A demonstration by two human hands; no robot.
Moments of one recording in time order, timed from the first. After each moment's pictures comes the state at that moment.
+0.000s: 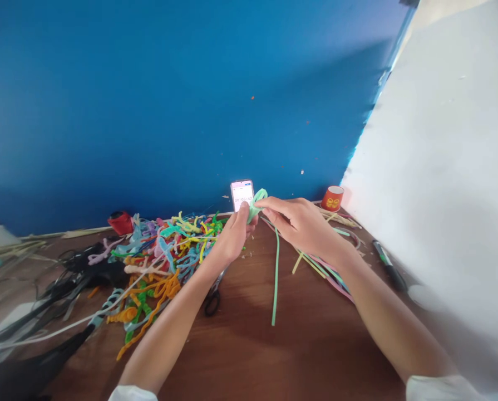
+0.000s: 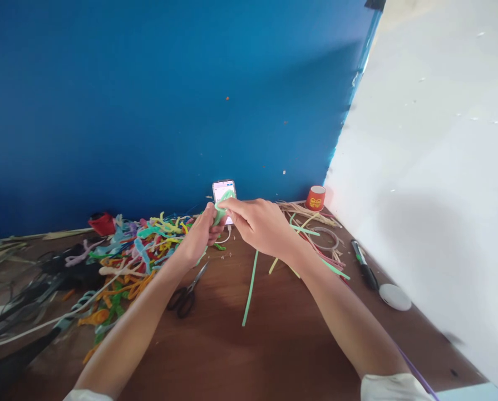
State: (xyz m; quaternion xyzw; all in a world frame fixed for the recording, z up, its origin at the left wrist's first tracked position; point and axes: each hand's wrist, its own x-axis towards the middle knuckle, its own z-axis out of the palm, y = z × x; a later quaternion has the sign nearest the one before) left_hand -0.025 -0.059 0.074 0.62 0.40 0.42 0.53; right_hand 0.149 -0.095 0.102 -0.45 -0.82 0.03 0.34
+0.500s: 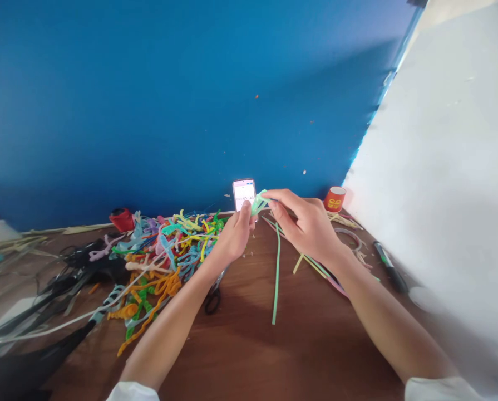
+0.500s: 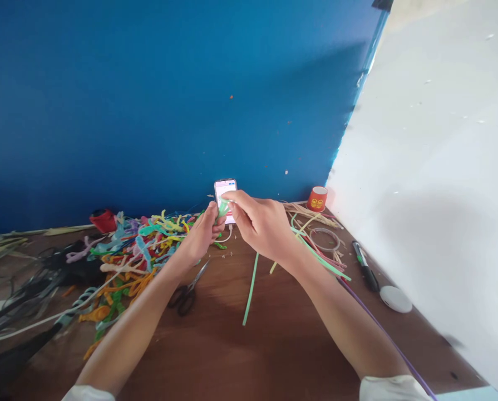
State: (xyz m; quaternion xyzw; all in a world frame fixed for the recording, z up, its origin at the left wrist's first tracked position) left_hand -0.030 -0.056 0.069 0.63 0.41 0.43 0.50; right_hand 0.140 -0.100 0.096 -0.44 -0.78 -0.03 0.45
